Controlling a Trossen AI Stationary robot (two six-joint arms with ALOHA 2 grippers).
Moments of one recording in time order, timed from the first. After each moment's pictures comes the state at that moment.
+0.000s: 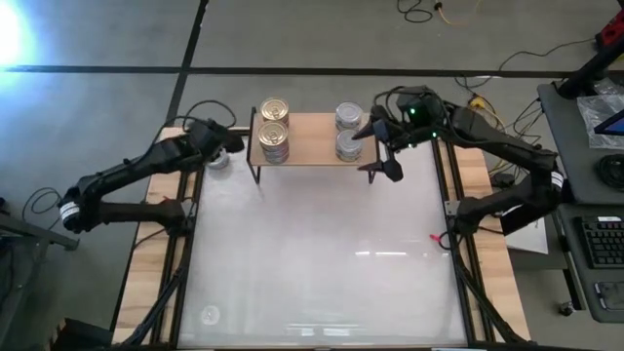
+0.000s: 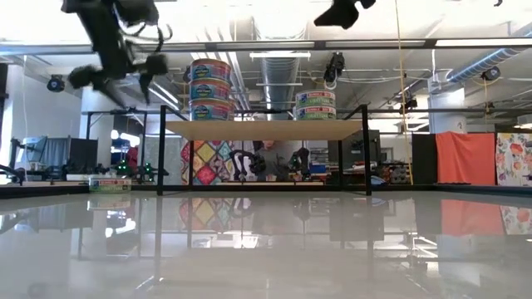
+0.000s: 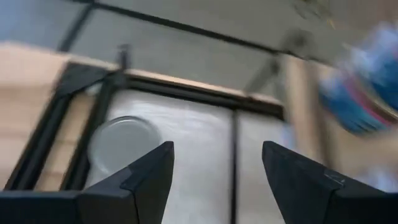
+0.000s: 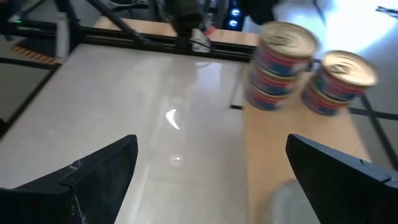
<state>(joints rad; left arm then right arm) 0.55 1.00 0.91 -0.84 -0.61 -0.99 -0.45 1.31 1.45 -0.72 -0.47 -0.36</state>
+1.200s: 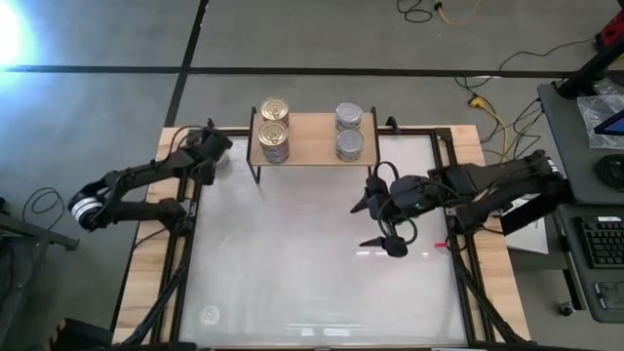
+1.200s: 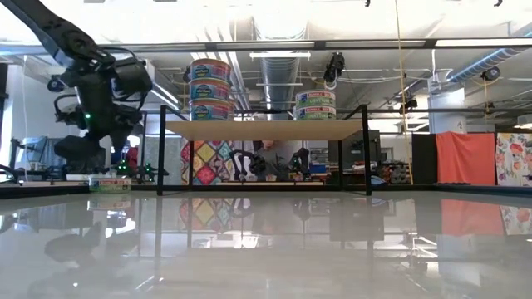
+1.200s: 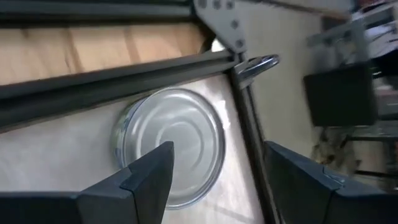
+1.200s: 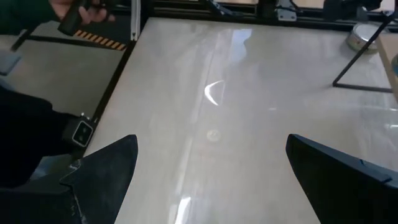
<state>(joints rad) 0.82 1.11 0.50 -0.41 -0.69 -1.95 0.21 1.31 1.37 -0.71 -0.04 0.06</state>
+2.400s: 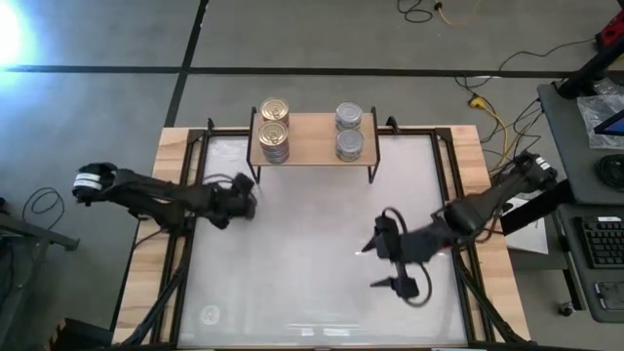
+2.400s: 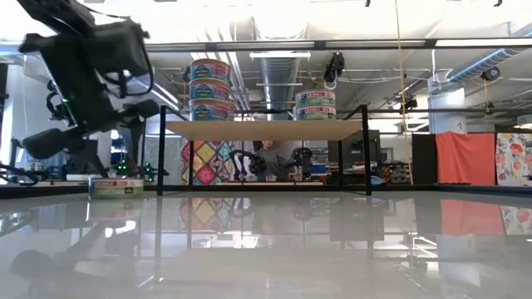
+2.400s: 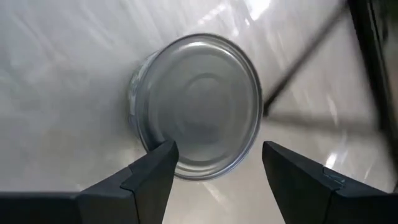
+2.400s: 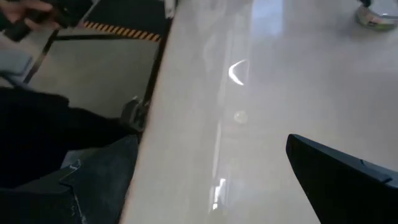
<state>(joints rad) 0.00 1.21 0.55 -0.70 -0.54 -2.46 0.50 1.35 1.33 -0.69 0.10 0.38</state>
